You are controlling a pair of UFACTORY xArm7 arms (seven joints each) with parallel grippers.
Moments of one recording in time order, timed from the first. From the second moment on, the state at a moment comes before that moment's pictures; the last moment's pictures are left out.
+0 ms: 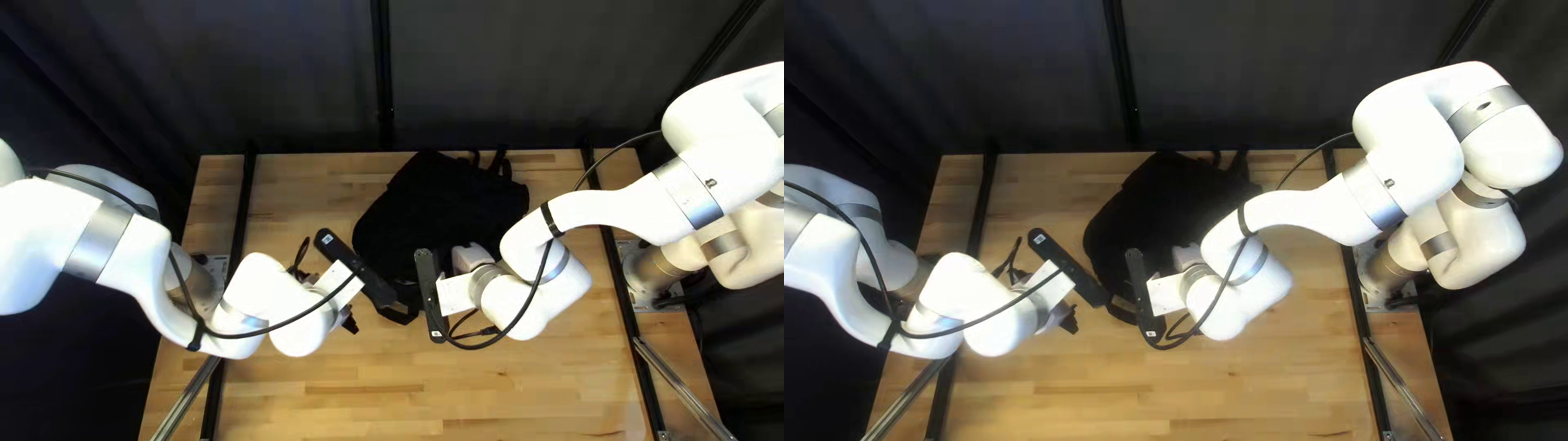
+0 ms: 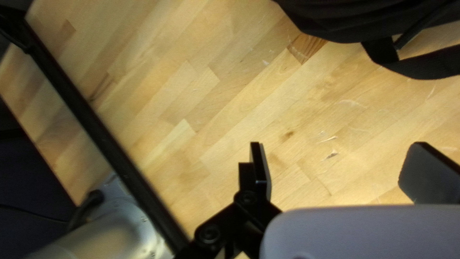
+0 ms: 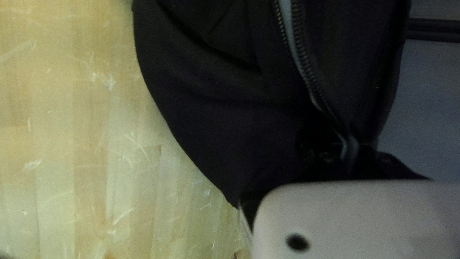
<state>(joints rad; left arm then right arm) 0.39 -0.31 -0.86 0.62 0.27 1.01 -1.40 0.19 0.12 0.15 1.00 -0.87 1.06 0.59</state>
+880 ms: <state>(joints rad) 0.44 -0.33 -0.91 0.50 0.41 0.73 -1.53 0.18 0.11 0.13 0.96 -0.94 0.98 0.64</state>
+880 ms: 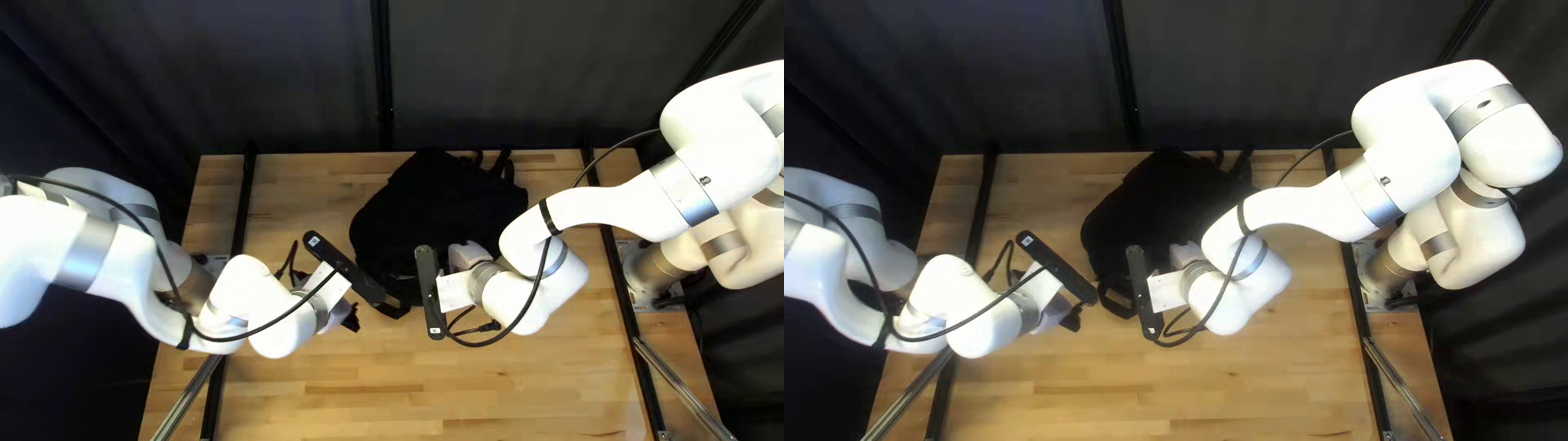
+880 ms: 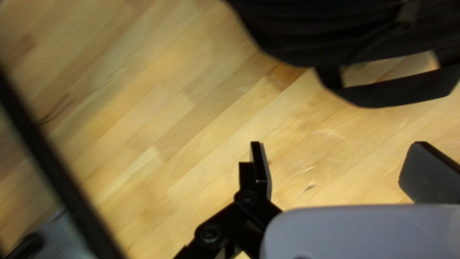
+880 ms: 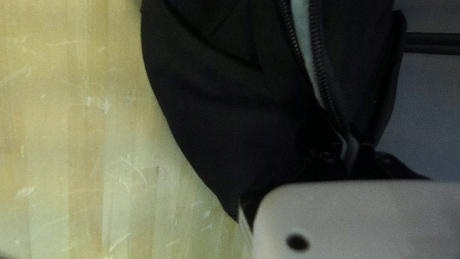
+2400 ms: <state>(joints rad) 1.02 0.09 -1.33 0.54 1.74 0.65 -2.27 0.20 0.07 0.15 0.88 -0.97 0.92 0.70</state>
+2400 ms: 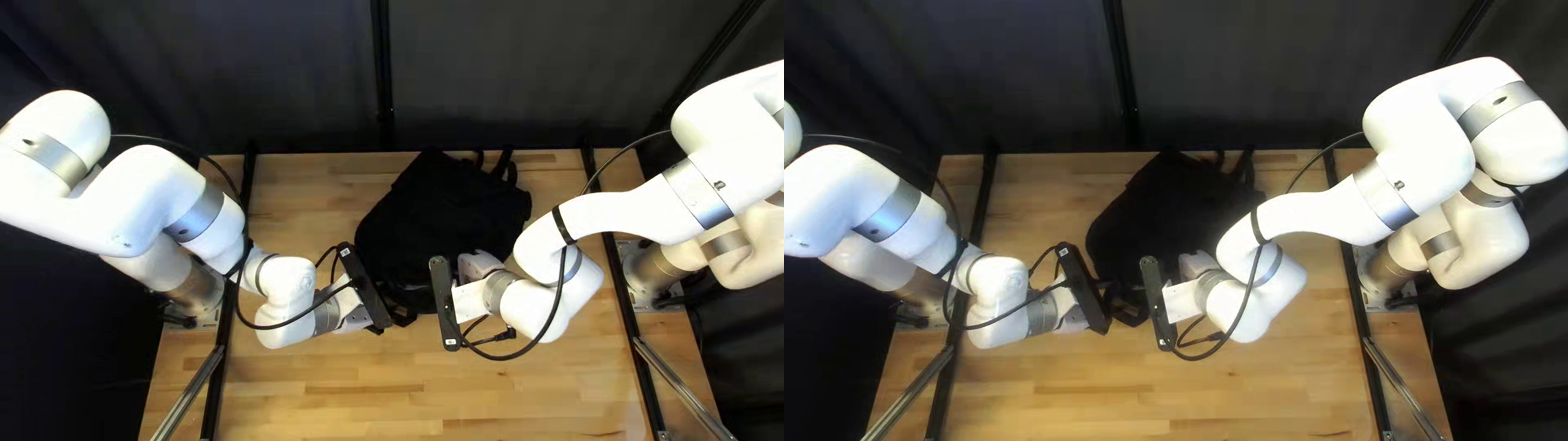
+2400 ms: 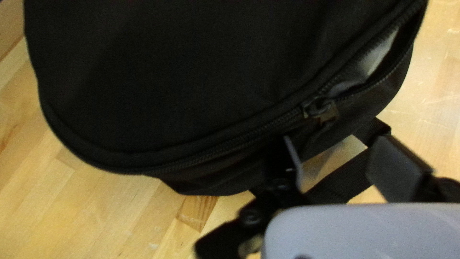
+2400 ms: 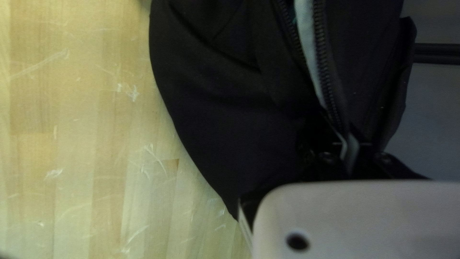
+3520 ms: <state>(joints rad) 0.94 -0.21 -1.19 0.48 1.50 0.38 -2.14 0.21 0.00 0.17 0.78 -0.89 0.80 0.62</state>
